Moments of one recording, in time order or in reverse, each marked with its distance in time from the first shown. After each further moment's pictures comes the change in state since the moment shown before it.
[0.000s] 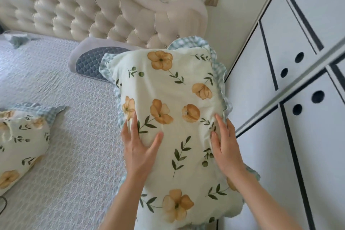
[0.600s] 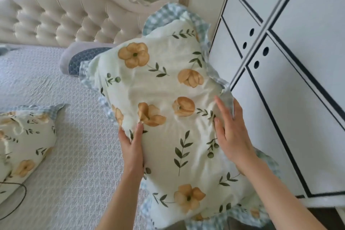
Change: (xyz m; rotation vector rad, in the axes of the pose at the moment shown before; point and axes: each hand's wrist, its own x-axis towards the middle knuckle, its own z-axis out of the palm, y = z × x) left_hand -0.133 -0.077 -0.143 -0.697 -0.144 -0.245; right_hand -0.220 -0.134 -0.019 -0.203 0.215 -0.084
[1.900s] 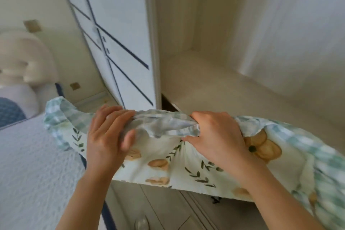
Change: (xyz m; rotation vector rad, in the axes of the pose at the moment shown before) left_hand -0.385 0.004 0.100 0.596 -0.711 1.565; right_hand -0.404 -0.028 -0.314 -0.476 0.137 0.377
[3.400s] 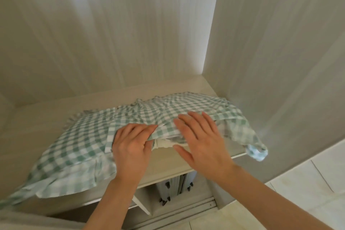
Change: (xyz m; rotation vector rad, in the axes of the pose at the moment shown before) left_hand 0.146 0.060 0.301 -0.841 -0.320 0.537; right_hand 0.024 0.097 0.067 -0.588 0.321 0.795
